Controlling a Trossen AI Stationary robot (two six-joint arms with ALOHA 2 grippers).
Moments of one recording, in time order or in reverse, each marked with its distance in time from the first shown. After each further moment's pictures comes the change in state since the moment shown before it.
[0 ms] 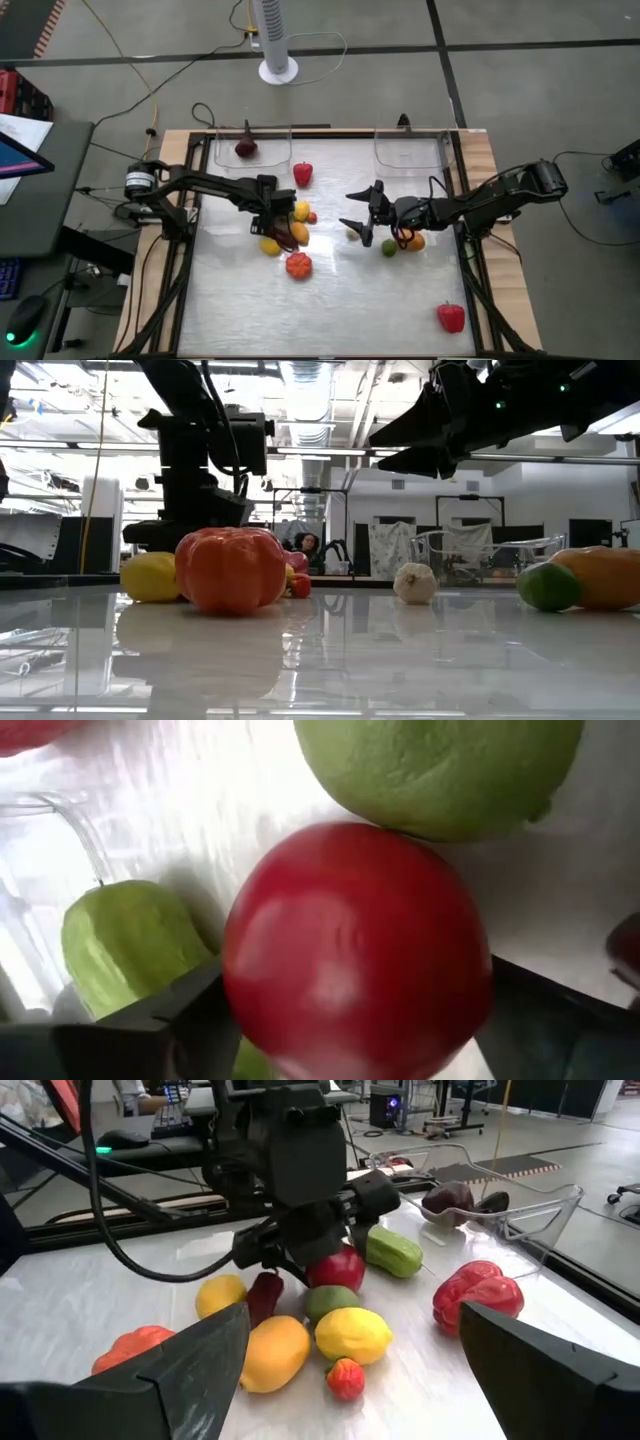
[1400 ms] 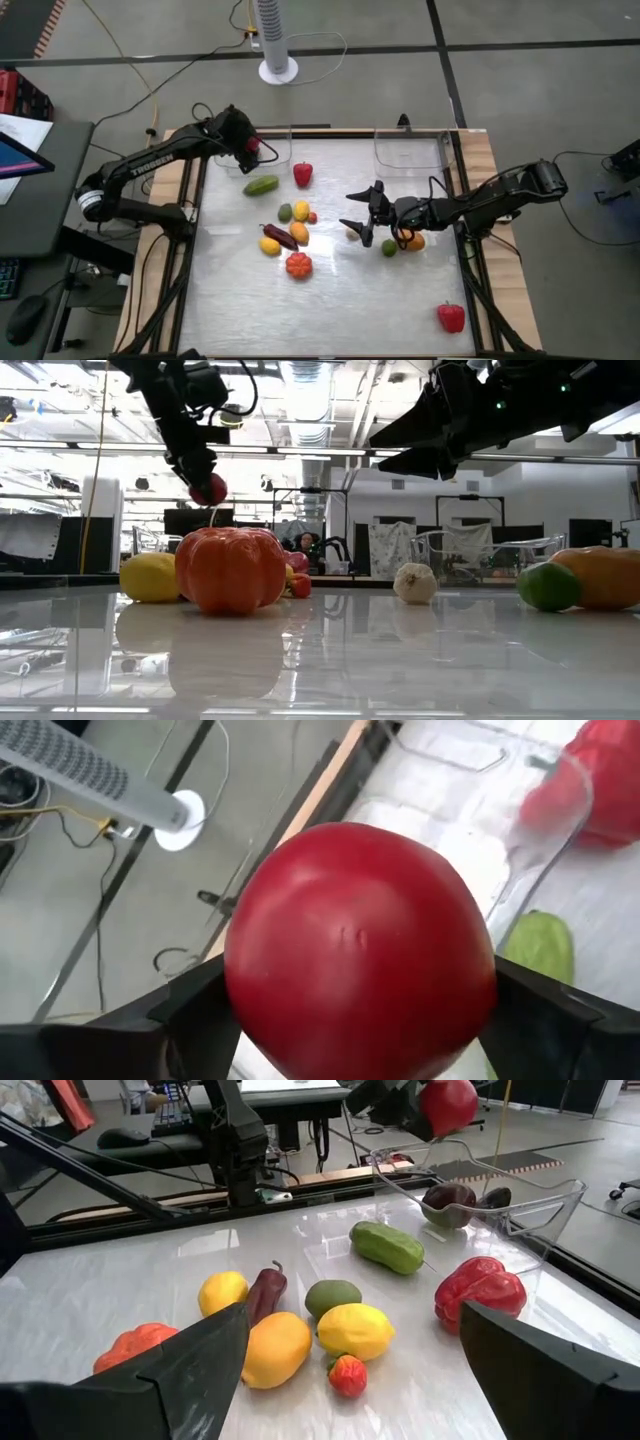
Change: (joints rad) left arm 0.573 -0.418 0.096 0.015 0.057 -0.013; right arm -0.001 0.000 0.000 -0.008 0.000 0.010
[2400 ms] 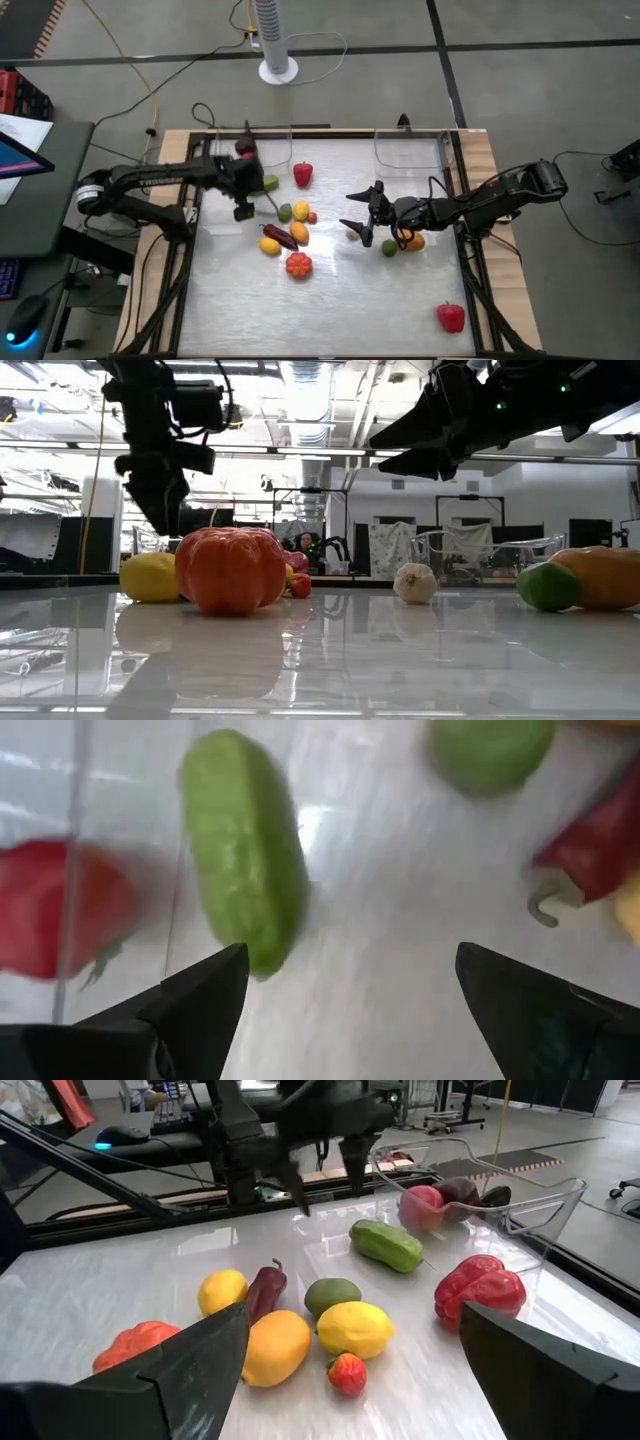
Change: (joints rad) left arm -0.341 0.002 -0.200 -0.135 0.167 -0.093; right arm 0.000 0.000 0.000 -0.005 0.000 0.005
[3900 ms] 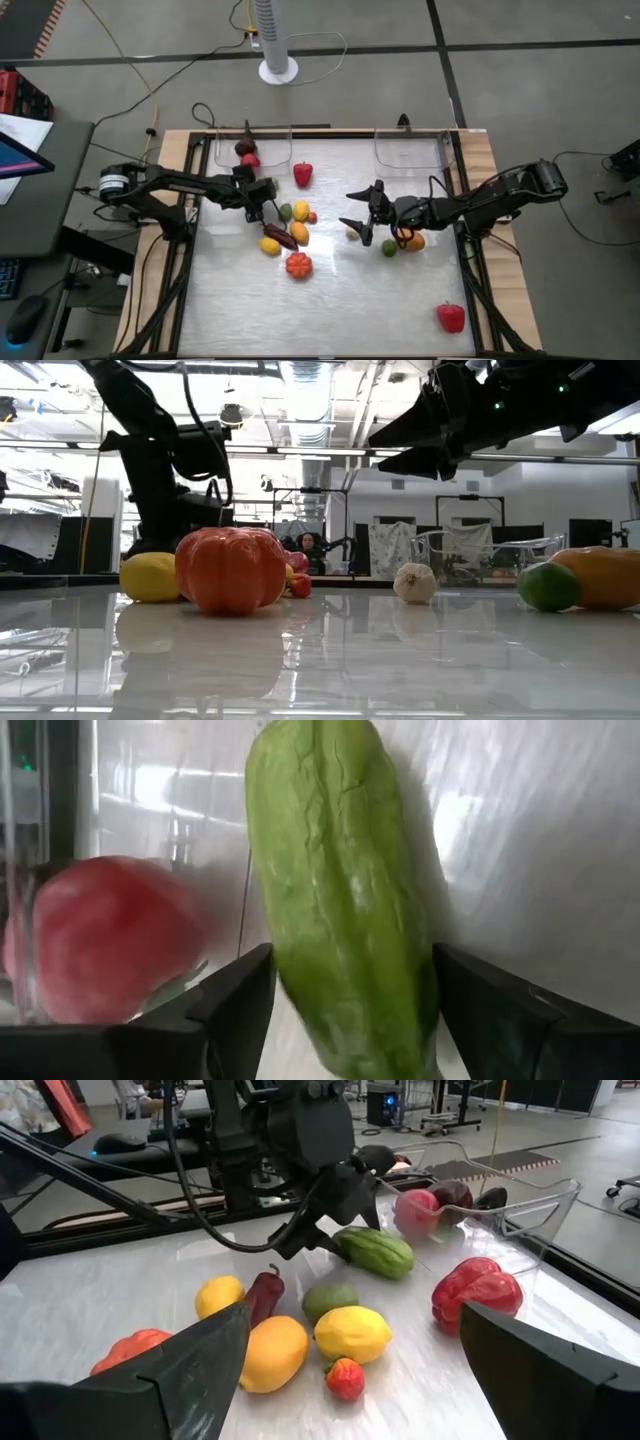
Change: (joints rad) left arm -0.103 0.214 -0.179 0.389 -0.391 -0.042; right arm -0.006 0.000 0.000 0.008 0.001 0.005
